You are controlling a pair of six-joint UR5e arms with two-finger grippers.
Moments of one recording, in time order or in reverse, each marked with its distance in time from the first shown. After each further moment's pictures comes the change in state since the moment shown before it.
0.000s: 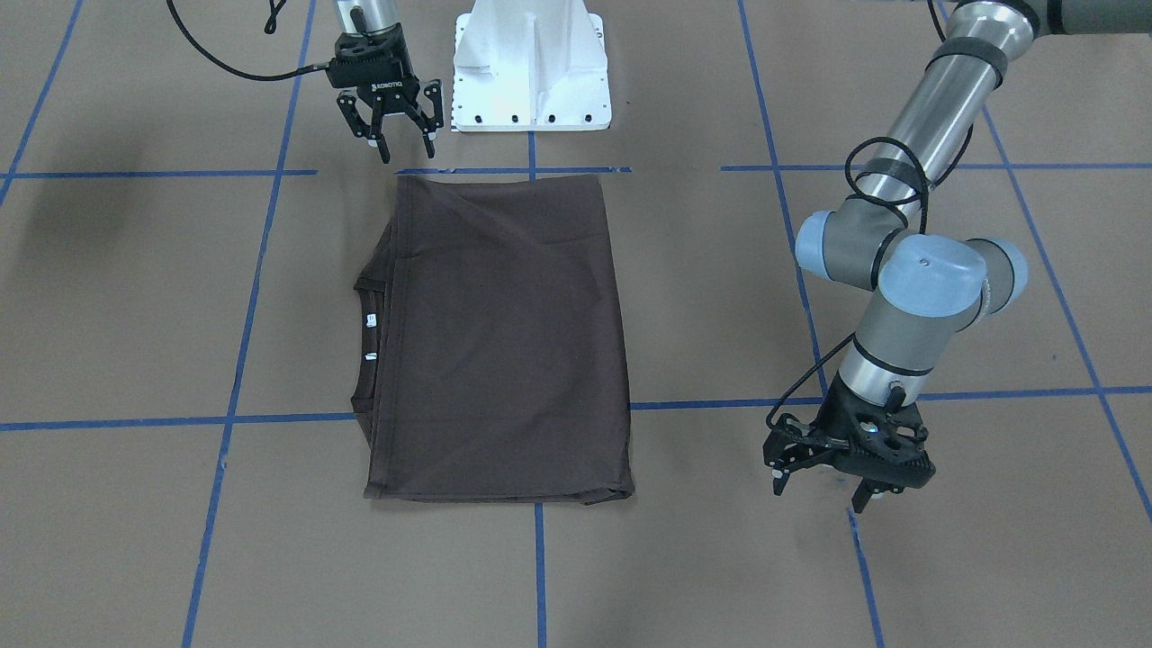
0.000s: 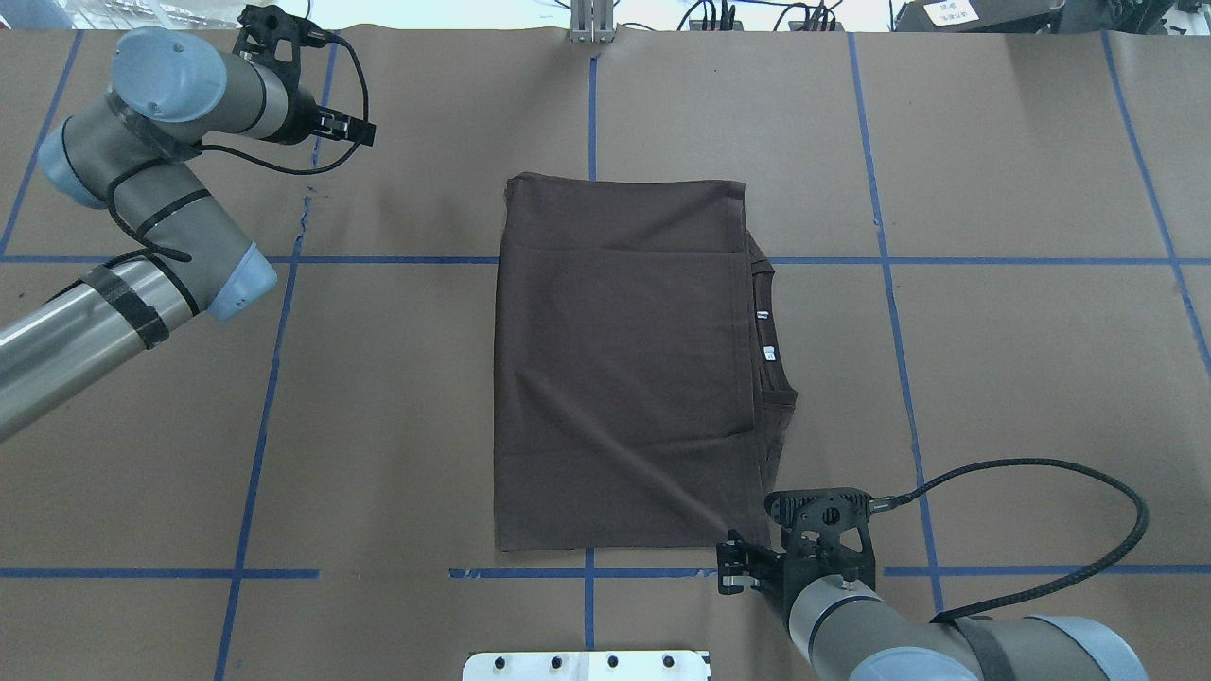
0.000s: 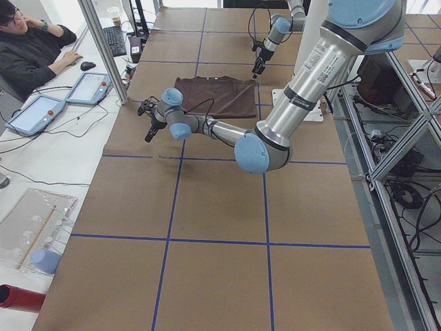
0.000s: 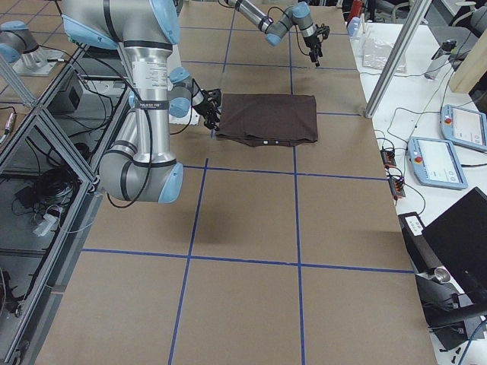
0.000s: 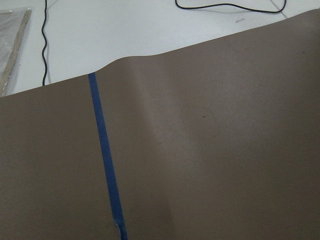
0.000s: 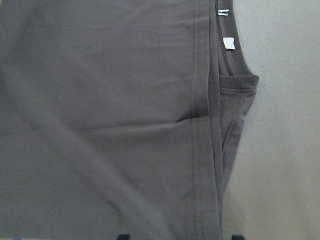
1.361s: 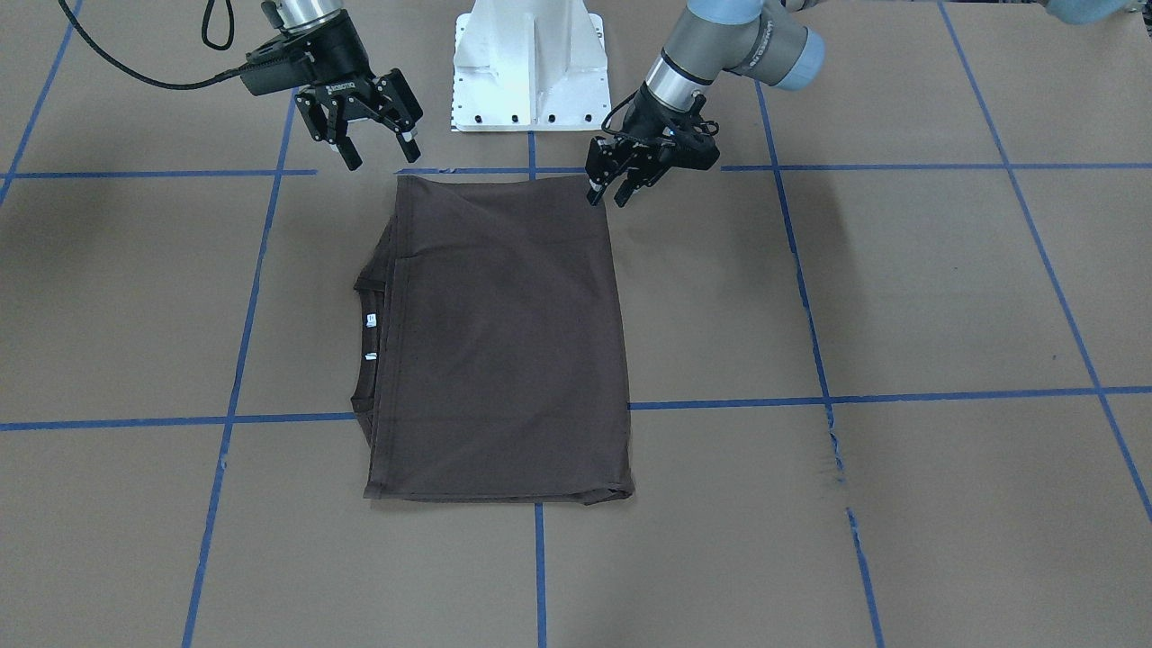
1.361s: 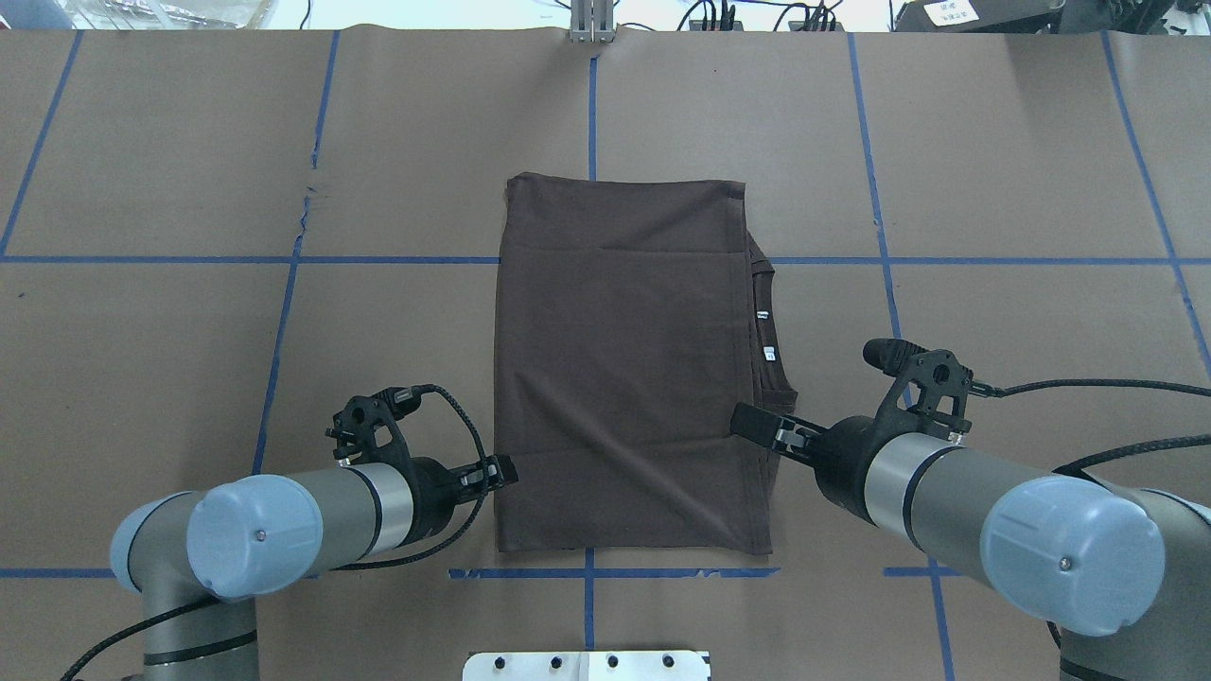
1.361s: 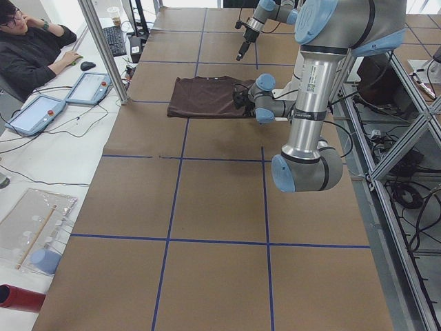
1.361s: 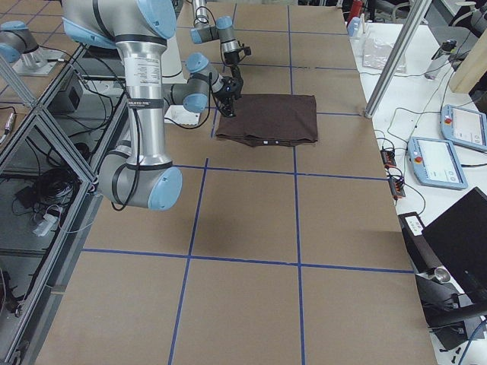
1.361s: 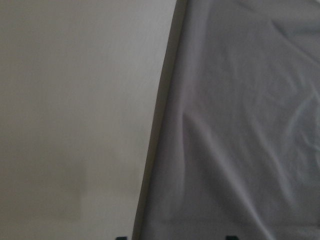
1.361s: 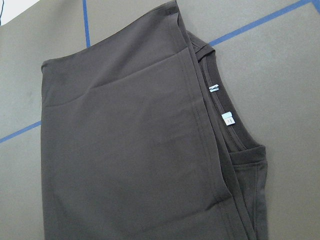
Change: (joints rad) left arm 0.669 0.328 -0.707 0.193 0.304 -0.980; right arm 0.233 -0.043 0.033 0.195 0.164 0.164
